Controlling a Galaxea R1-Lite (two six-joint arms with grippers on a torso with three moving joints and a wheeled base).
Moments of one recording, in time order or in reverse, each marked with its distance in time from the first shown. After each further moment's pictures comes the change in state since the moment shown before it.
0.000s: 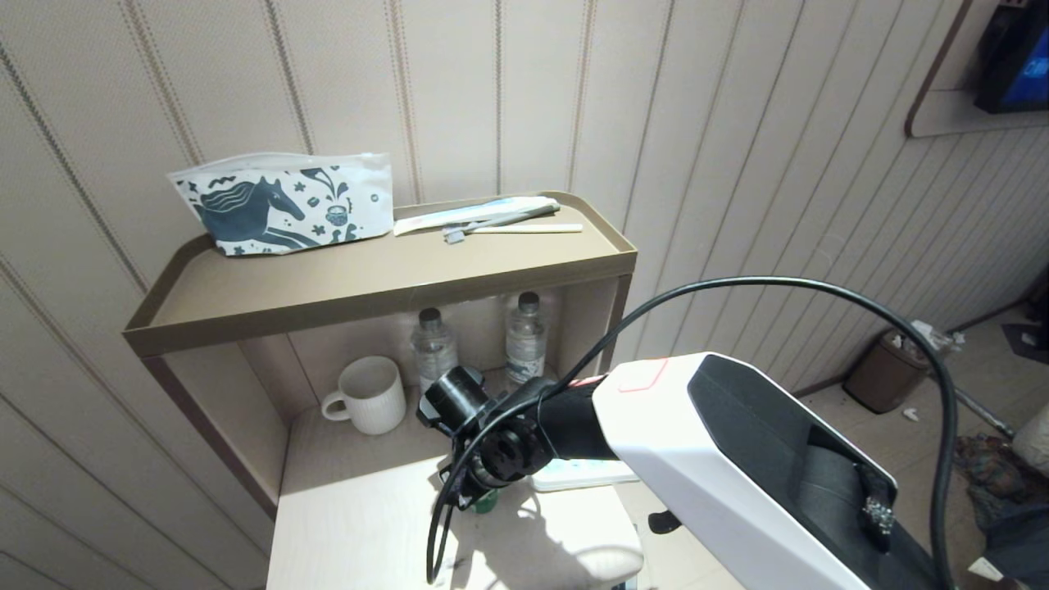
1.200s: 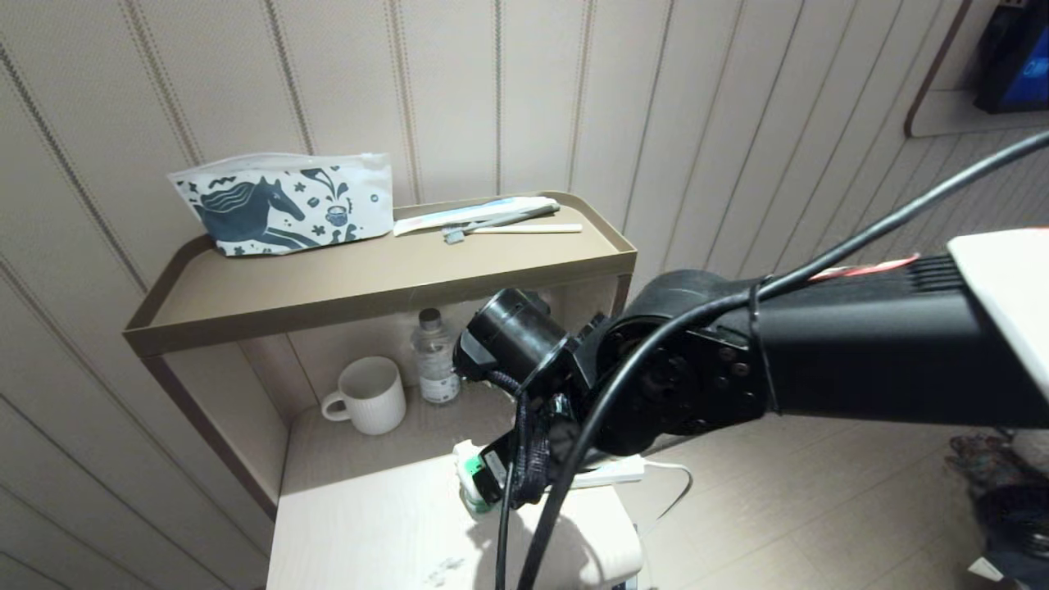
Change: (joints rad) left arm 0.000 0.000 0.000 0.000 0.000 0.000; right arm 0.068 -0.494 0.263 0.247 0.000 0.098
